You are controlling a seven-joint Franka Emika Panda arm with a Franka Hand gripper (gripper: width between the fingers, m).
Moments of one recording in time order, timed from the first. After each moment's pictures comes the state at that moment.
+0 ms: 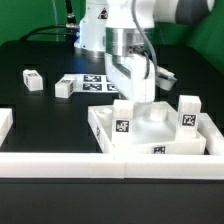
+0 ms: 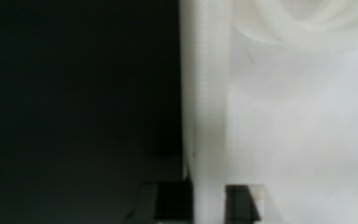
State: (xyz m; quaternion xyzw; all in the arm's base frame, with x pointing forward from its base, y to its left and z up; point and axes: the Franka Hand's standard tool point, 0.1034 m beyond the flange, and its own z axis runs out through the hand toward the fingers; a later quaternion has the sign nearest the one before) arm 0.517 0.000 0.012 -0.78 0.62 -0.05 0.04
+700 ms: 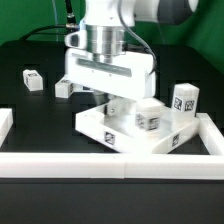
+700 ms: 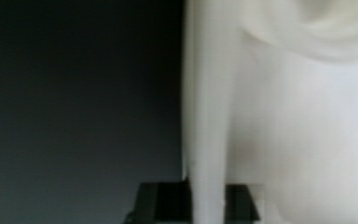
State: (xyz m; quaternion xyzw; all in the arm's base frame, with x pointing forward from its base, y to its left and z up) arm 0.529 -0.048 0.018 -0.94 0.34 -0.07 0.02
